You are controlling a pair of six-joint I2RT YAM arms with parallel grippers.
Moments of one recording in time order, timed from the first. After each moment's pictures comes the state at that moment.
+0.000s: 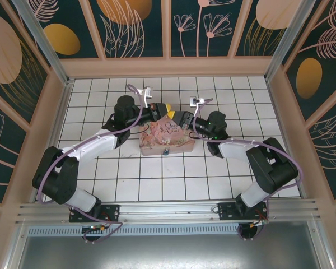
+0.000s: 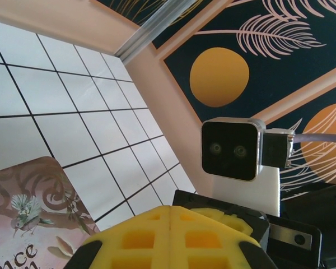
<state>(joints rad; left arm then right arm) -0.53 1.52 0.93 0.44 0.55 -0.83 0.54 1.58 0.67 1.05 -0.64 1.02</state>
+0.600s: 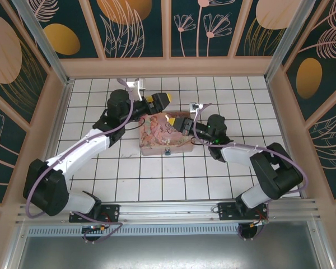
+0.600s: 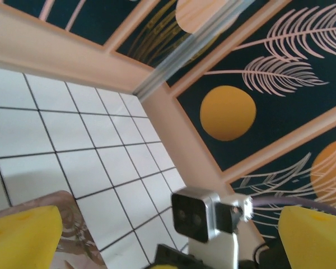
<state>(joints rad) -0.54 1.39 1.04 0.22 0.37 -0.78 0.56 1.50 0.61 0.90 -0.61 0.93</state>
